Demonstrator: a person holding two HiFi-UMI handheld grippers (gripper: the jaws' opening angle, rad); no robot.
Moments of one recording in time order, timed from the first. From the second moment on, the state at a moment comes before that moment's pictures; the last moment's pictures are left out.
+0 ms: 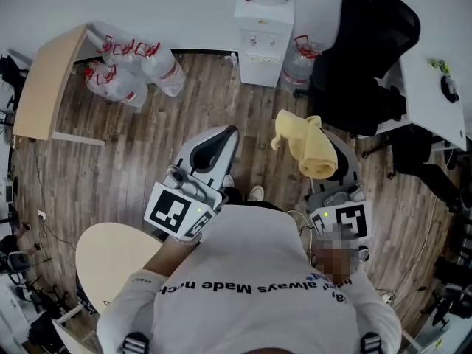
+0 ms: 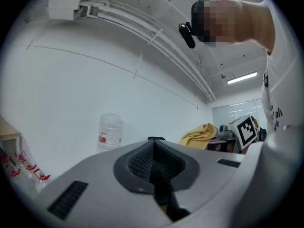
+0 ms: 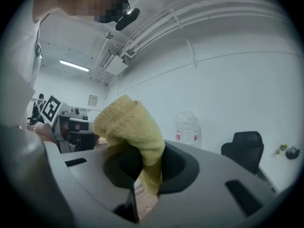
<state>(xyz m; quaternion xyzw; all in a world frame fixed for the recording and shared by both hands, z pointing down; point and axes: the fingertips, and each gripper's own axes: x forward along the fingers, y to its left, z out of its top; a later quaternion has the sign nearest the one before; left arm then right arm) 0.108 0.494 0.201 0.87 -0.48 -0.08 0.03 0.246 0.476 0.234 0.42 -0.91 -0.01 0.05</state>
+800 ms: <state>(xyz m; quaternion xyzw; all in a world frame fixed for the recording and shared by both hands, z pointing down) 0.052 0.414 0.196 0.87 -0.49 -0.09 0.03 0.192 0.398 0.232 0.41 -0.91 -0.02 0.06</state>
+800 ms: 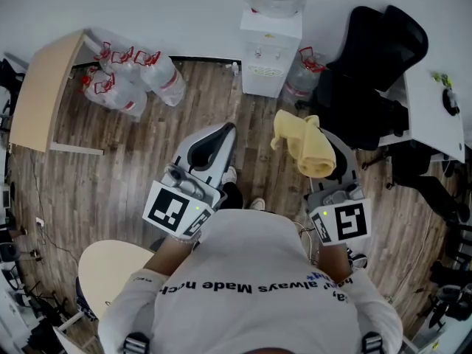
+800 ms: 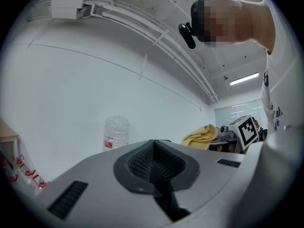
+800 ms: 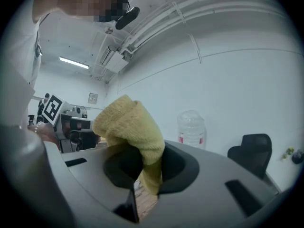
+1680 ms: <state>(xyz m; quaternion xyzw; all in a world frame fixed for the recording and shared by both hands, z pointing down) -0.063 0.307 0.198 0.88 -0.47 -0.08 0.04 0.067 0.291 0.232 0.42 -0.91 -0.01 0.07</state>
